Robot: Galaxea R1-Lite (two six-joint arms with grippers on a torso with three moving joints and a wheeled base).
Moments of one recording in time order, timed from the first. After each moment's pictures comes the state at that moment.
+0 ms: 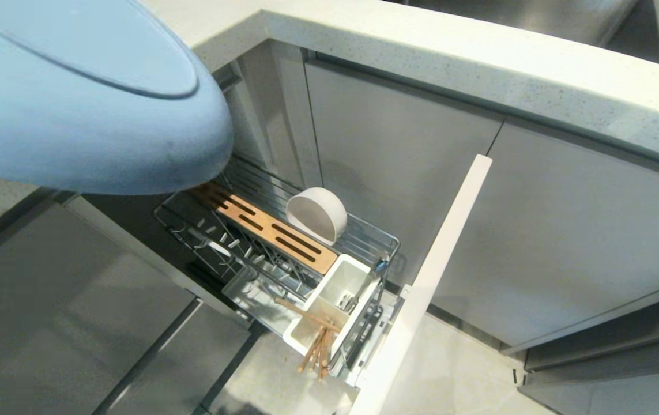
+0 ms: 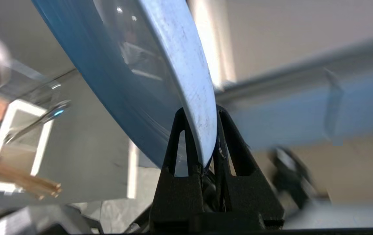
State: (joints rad) left arm -1.02 0.93 -1.38 0.35 0.06 -0.62; right arm 0.00 0.00 0.00 0.00 0.00 0.03
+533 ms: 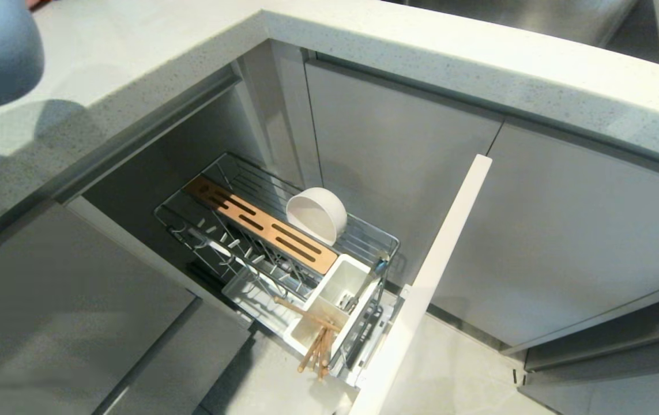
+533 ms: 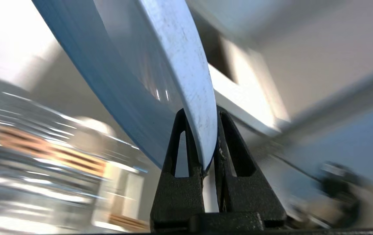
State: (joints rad) left arm -0.51 0.79 -1.38 0.35 -0.12 -0.37; right arm 0.00 0.00 0.00 0.00 0.00 0.03
